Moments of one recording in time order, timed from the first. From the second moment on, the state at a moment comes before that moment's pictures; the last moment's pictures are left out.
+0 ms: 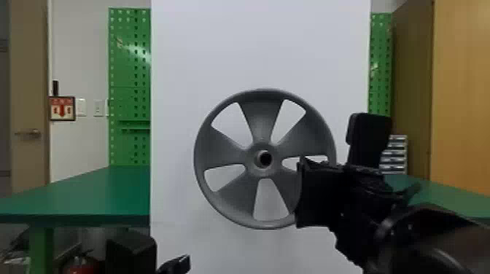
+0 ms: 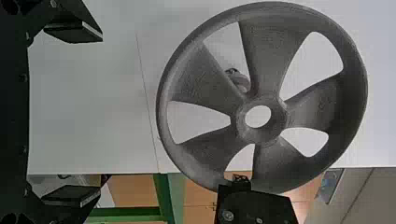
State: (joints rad) left arm -0.16 0.21 -0.22 -2.33 0.35 0.74 -0.10; right arm -0.70 -0.03 0.20 -2.02 -0.43 0.90 -0.67
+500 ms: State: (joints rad) left arm -0.16 0.22 -0.22 -2.33 0.35 0.74 -0.10; right arm -0.73 -0.03 0.19 -1.96 -0.46 0.88 -0.67
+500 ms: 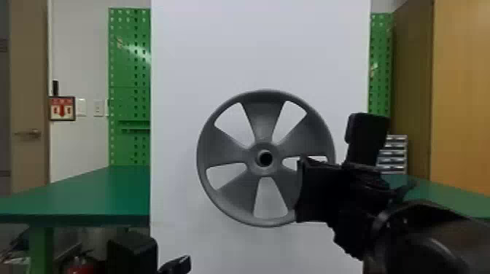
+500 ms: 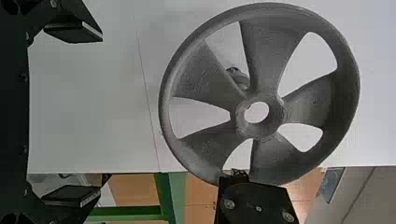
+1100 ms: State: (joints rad) left arm -0.16 0.22 -0.21 -2.33 0.35 0.74 -0.10; right arm -0.76 -0.04 0.18 -1.89 -0.48 0.85 -0.66
